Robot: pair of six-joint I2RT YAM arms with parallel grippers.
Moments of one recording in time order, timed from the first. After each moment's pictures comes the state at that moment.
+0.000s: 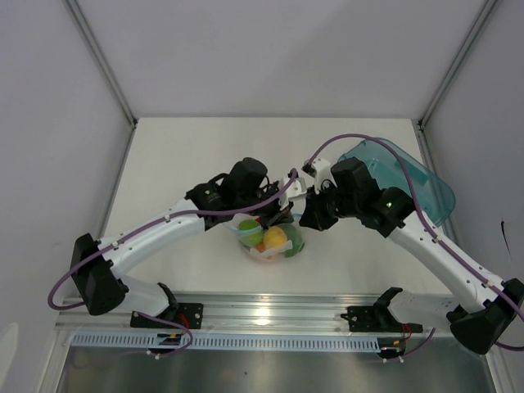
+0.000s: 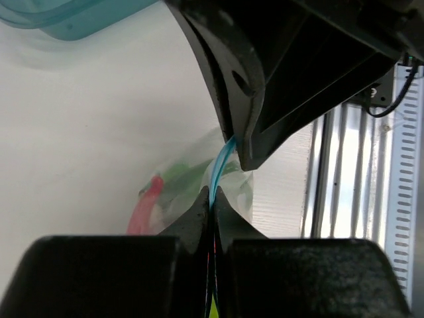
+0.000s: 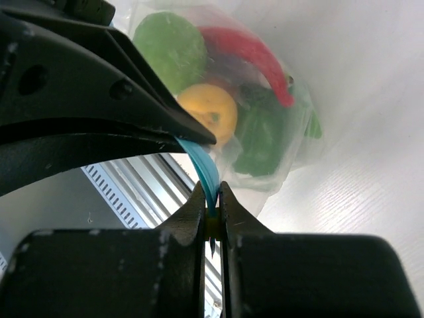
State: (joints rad) left arm -0.88 1.38 1.22 -0.45 0.44 0.28; right arm 0.70 1.15 1.21 -0.80 -0.32 0.17
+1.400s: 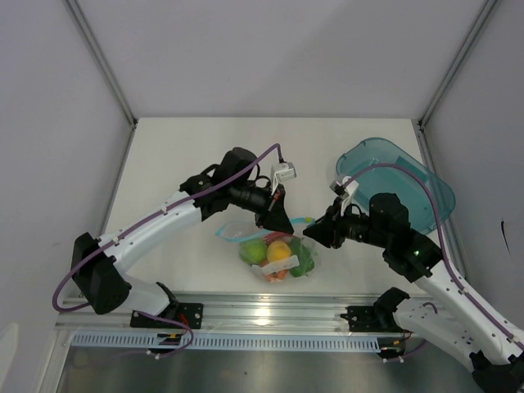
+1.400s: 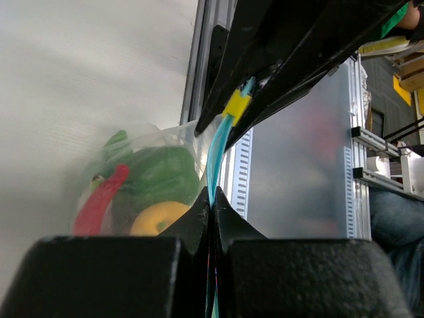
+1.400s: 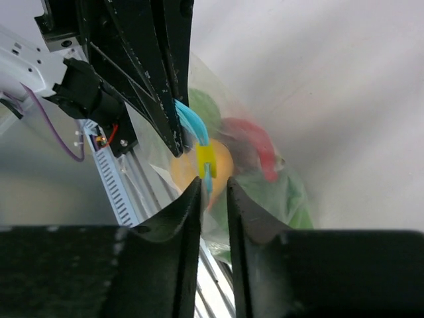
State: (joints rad) left arm -0.77 1.40 1.25 -0.50 0.86 -0.13; right arm 0.67 0.74 0.80 -0.39 -0.45 0.25
